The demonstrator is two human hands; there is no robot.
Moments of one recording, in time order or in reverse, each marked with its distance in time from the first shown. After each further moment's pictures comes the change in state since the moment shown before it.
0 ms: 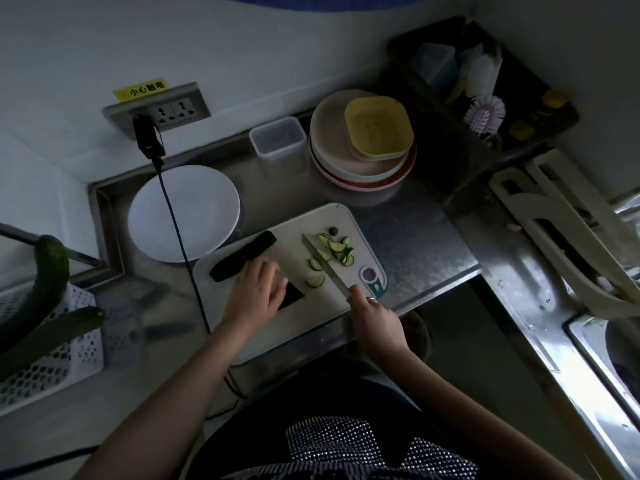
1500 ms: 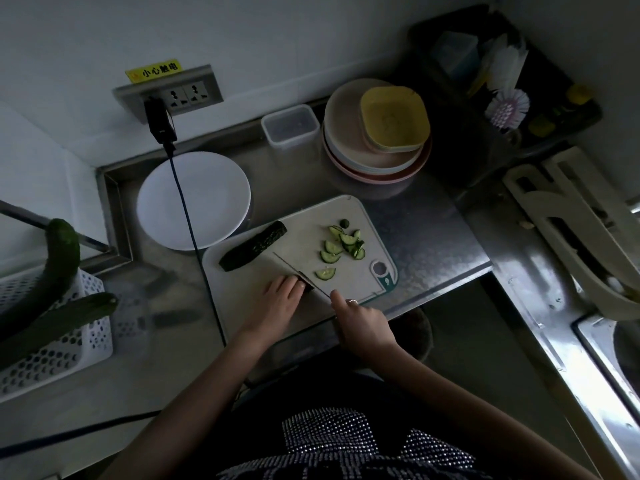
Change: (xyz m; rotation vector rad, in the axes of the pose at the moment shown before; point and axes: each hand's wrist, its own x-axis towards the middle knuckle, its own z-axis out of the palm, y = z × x) left_hand -0.029 0.007 0.023 0.145 -0.071 0.239; right_hand 0.005 -0.029 0.022 -0.137 -0.170 -0.125
